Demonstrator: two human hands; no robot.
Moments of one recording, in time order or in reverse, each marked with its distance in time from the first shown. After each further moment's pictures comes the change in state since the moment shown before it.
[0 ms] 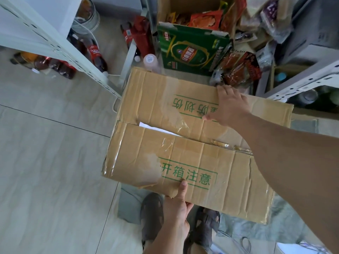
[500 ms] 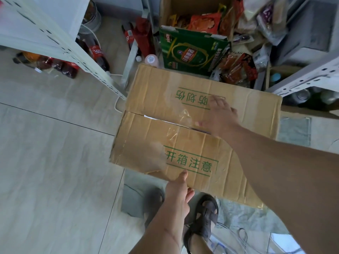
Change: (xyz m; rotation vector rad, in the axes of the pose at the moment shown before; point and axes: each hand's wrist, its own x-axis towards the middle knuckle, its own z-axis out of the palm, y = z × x) left_hand -0.022 0.038 0.012 0.213 -0.029 -0.137; right_hand -0.040 -0.030 0.004 0.087 -0.102 0.035
